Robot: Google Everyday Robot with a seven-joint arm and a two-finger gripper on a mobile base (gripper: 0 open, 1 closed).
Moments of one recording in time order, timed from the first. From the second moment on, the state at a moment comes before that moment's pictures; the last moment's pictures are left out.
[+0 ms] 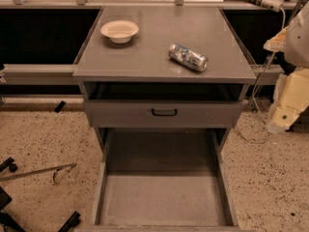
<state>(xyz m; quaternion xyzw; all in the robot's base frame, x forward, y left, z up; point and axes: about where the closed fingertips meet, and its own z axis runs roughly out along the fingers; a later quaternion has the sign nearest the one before) 0.438 -0.217 0.976 -0.60 0.78 -0.03 0.16</state>
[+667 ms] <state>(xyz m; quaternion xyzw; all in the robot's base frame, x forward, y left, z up) 0.469 -0.197 0.962 -0.60 0.78 -0.03 0.18</state>
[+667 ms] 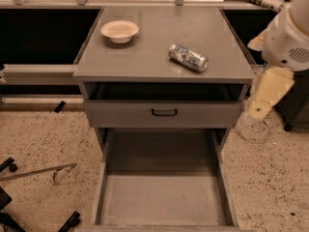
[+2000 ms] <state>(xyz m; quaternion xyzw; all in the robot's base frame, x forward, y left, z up) 0.620 -0.146 0.929 -0.54 0.80 0.01 0.27</state>
